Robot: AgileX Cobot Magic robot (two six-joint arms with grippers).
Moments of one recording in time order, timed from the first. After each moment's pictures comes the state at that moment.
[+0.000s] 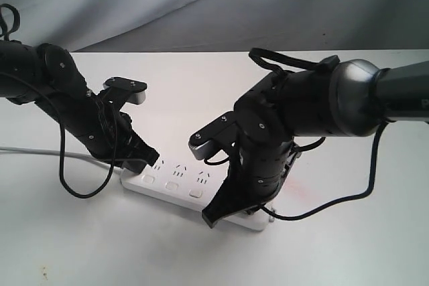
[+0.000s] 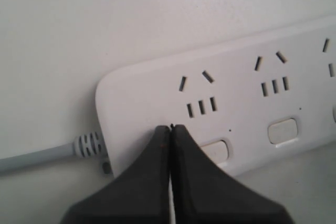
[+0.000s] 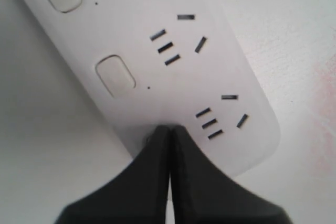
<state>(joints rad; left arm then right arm) -0.33 1.95 -1.12 -0.47 0.70 0.56 0.88 1.96 -1.15 -0.10 0.80 0.12</state>
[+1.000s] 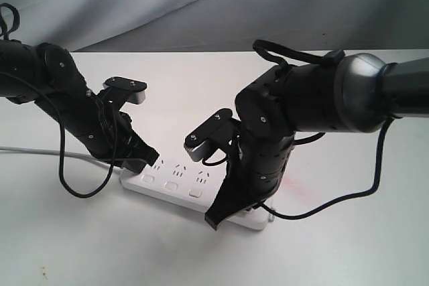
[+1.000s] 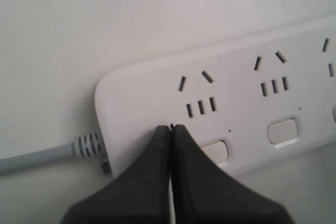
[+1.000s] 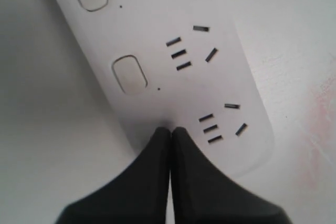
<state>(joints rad) -0.33 1.95 -1.12 -0.47 0.70 0.56 0.88 1.91 -1.18 -0.07 0.80 -0.03</state>
